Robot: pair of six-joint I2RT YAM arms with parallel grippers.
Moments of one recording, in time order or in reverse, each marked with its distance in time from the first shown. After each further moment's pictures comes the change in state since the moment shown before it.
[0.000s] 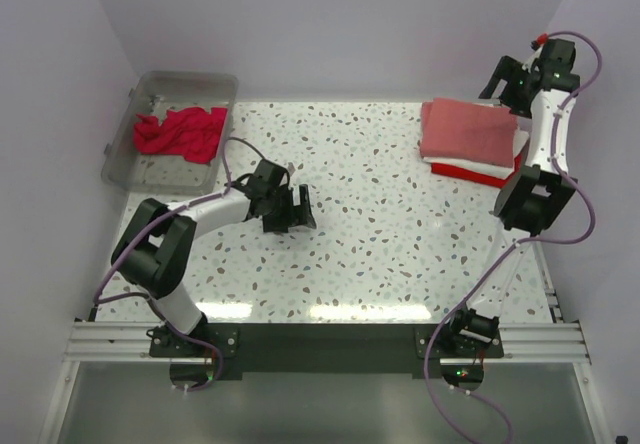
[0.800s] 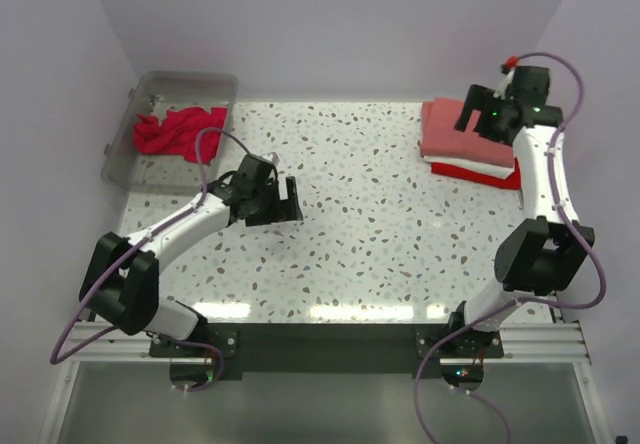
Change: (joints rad) left arm -0.001 -0.216 0.008 -0.185 -0.154 0.009; right arm 0.096 -0.628 -0.729 0.133 0.110 -0.034
